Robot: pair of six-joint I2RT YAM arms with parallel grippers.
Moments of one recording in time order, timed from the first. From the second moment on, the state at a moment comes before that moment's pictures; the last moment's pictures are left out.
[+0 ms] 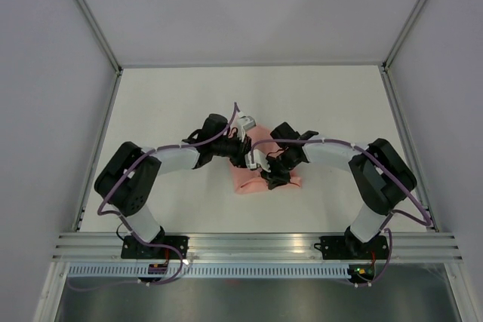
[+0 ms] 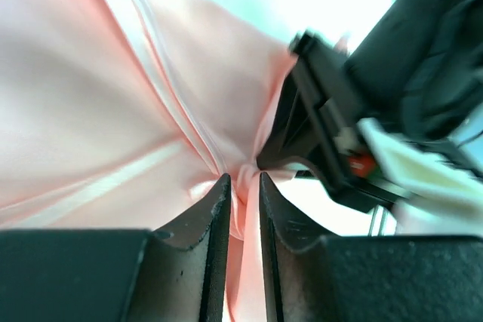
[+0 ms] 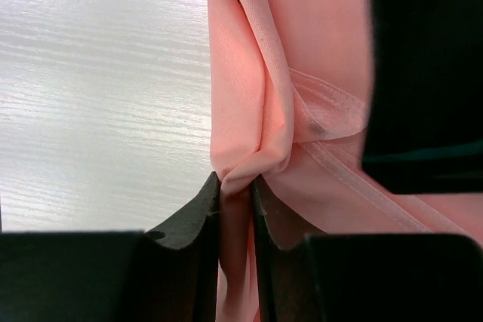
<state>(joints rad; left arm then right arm) -0.61 1.71 0.84 0.21 0.74 -0.15 0.64 1.71 0.95 -0.54 -0.62 -0.93</state>
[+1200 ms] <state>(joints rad) -1.10 1.18 0.44 0.59 -0.26 0.20 0.48 2.21 1.42 -1.20 -0.89 -0.89</state>
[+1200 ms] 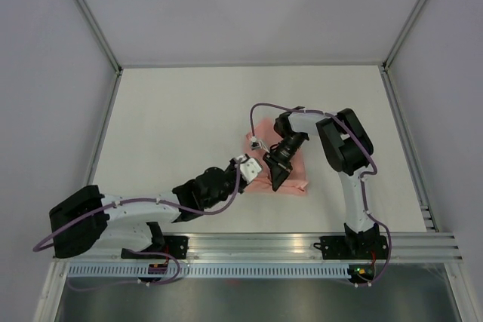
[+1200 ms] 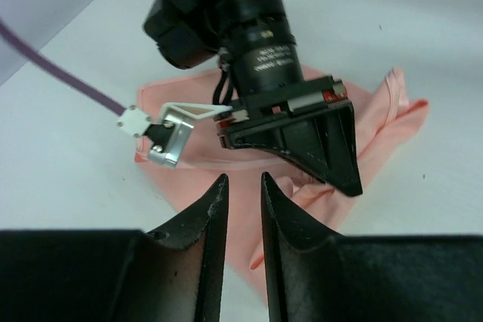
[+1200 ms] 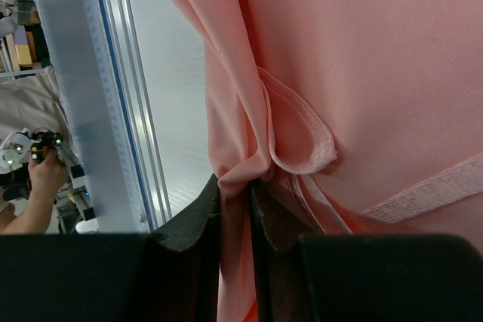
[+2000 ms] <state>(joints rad) -1.25 1.62 0.61 0.44 -0.12 0.52 0.44 2.28 1.45 -1.32 -0.90 -0.88</state>
